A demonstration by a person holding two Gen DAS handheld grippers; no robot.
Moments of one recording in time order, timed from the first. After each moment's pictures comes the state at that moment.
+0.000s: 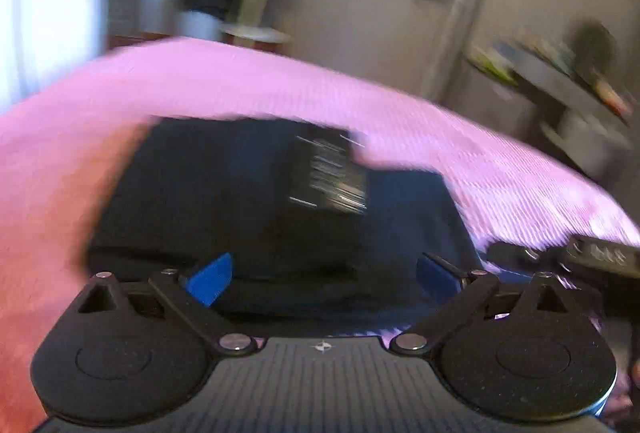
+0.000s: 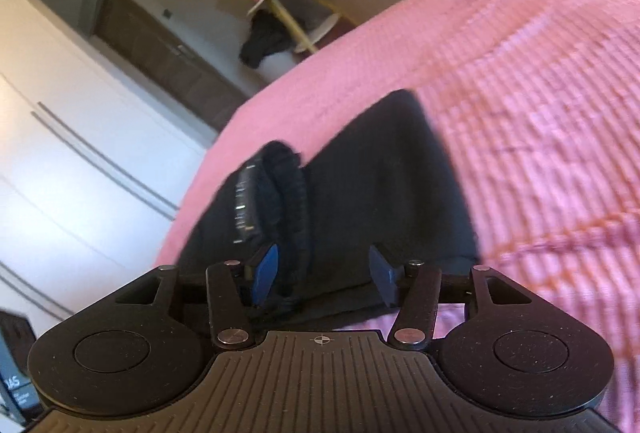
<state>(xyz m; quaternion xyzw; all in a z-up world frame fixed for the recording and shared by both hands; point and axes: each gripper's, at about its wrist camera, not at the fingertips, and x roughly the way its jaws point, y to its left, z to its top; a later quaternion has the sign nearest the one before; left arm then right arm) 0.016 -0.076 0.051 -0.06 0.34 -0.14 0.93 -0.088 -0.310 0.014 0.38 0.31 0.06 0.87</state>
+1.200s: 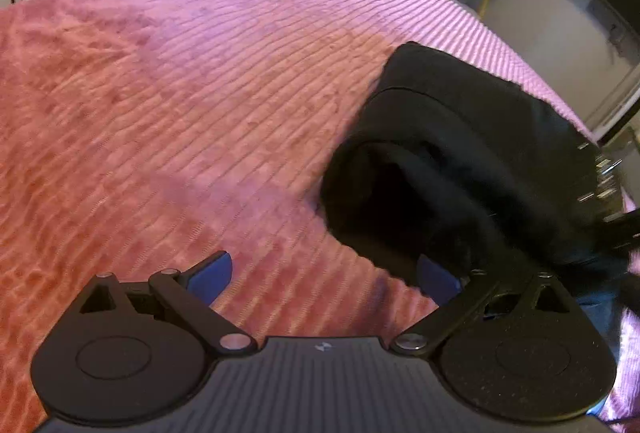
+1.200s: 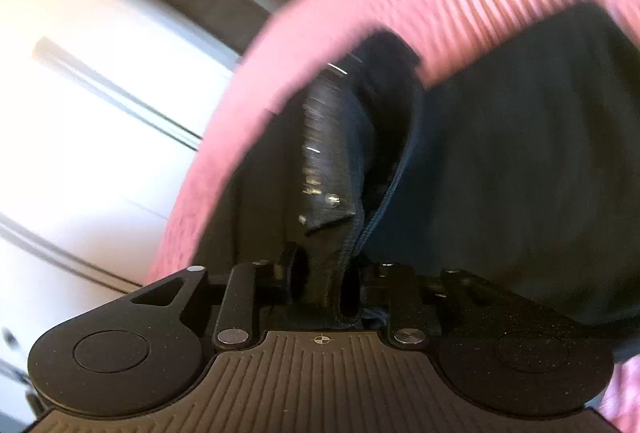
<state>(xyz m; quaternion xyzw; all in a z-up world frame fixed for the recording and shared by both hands) 0.034 0.030 -0.016 -0.19 0.45 0.08 0.87 0.036 -0.202 0.014 0.34 0.39 0.13 0.85</state>
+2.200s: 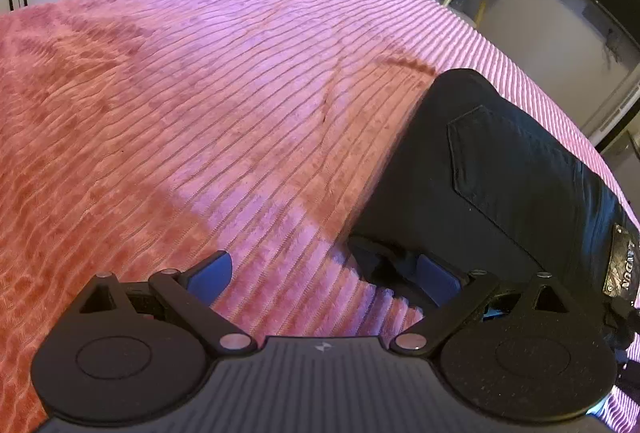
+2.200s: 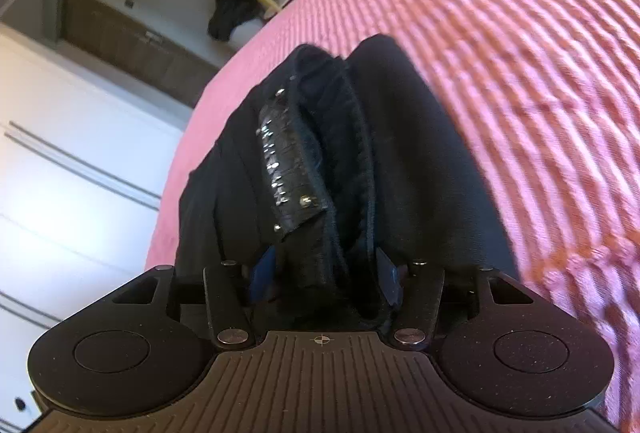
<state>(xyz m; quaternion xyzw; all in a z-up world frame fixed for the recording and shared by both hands) 0.036 0.020 -0.016 -0.19 0.43 0.07 0.88 -0.034 -0.319 -0.025 0.42 0.37 0.04 0.83</state>
